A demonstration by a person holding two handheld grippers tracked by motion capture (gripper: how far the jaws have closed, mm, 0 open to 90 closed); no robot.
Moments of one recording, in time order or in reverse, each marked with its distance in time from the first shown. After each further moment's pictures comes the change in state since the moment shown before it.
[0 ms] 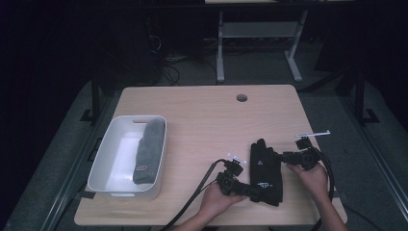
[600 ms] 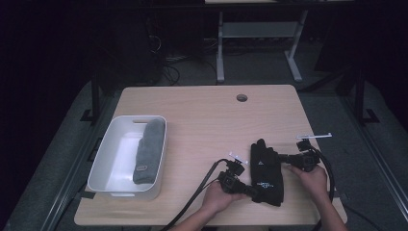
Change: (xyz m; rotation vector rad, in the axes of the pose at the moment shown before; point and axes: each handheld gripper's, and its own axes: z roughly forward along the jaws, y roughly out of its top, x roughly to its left) left arm 0.009 0.004 0.007 0.039 -0.064 -0.006; right arm -0.003 -0.007 0.001 -0.025 0.106 0.038
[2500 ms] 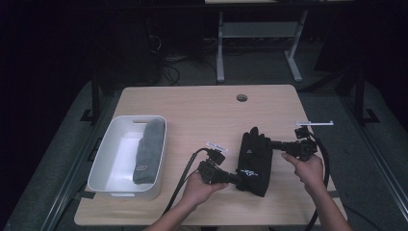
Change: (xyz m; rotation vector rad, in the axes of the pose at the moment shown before) left arm -0.003 -0.003 -0.075 -0.121 0.045 0.052; right arm 0.045 0.037 -0.022 -0.101 0.128 -0.009
